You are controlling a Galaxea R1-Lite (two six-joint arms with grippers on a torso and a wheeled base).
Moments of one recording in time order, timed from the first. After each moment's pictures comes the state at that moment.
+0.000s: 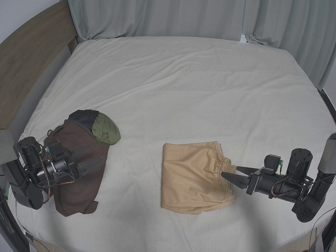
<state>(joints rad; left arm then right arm) 0.09 2.02 -0.34 -1.54 -0.88 -0.07 0.37 1.98 -0.20 -1.54 0.39 0.38</state>
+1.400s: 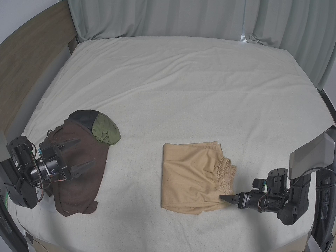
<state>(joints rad) 0.17 1.98 -0.33 -1.54 -0.94 0.20 0.29 2.36 -0.22 -1.54 0.35 0.43</state>
